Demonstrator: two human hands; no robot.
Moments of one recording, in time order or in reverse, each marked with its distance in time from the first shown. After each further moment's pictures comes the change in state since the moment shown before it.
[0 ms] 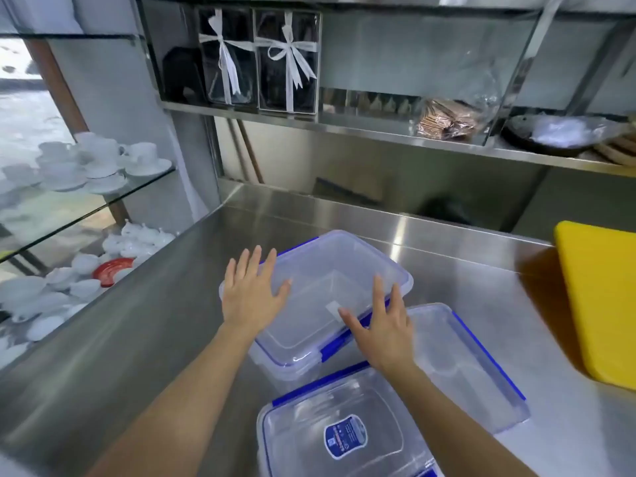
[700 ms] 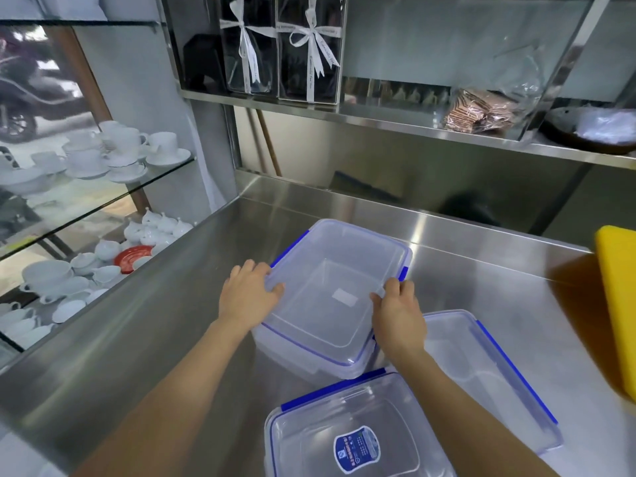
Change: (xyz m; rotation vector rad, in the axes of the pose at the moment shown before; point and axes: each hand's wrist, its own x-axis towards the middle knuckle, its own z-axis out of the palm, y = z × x) left_hand 0.007 -0.026 -0.005 -0.157 -0.088 -0.161; right_hand 0.033 -0.014 0.002 -0.041 0.047 0.018
